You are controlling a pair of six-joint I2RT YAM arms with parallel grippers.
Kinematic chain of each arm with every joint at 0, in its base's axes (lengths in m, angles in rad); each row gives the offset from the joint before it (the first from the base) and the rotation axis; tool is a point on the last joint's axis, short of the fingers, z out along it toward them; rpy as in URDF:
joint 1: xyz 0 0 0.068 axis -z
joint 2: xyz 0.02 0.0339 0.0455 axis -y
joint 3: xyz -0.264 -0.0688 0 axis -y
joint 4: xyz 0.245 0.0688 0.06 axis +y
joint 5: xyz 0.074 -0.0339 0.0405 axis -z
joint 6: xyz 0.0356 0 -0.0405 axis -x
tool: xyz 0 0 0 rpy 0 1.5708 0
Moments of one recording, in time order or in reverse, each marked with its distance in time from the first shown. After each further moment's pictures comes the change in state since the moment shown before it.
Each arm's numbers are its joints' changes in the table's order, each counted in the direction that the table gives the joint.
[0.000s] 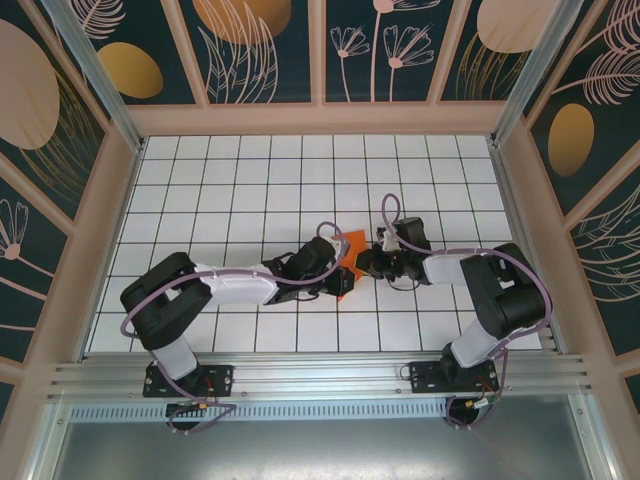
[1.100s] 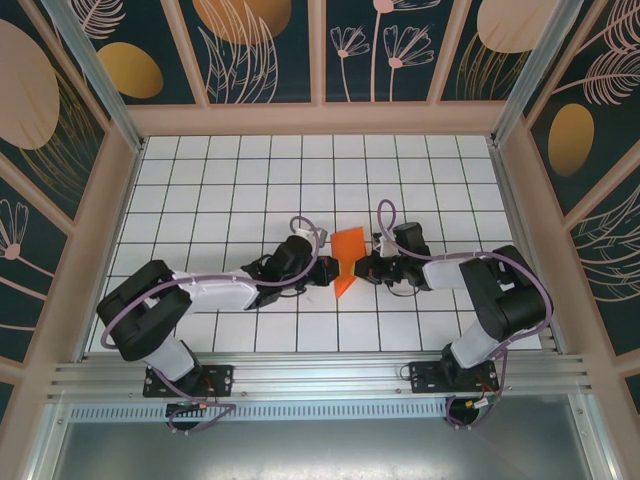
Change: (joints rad) left arm -0.088 0.158 -0.161 -0.191 -0.068 0.090; right arm -0.024 0.014 -0.048 -0.045 -0.060 0.056
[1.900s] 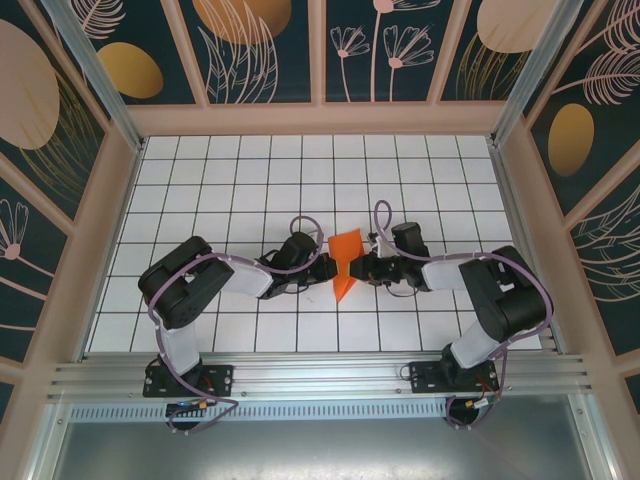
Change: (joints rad) left arm -0.070 -0.281 0.065 -0.089 0.099 0.123; right arm -0.021 0.010 -0.005 -0.023 -0.042 0.049
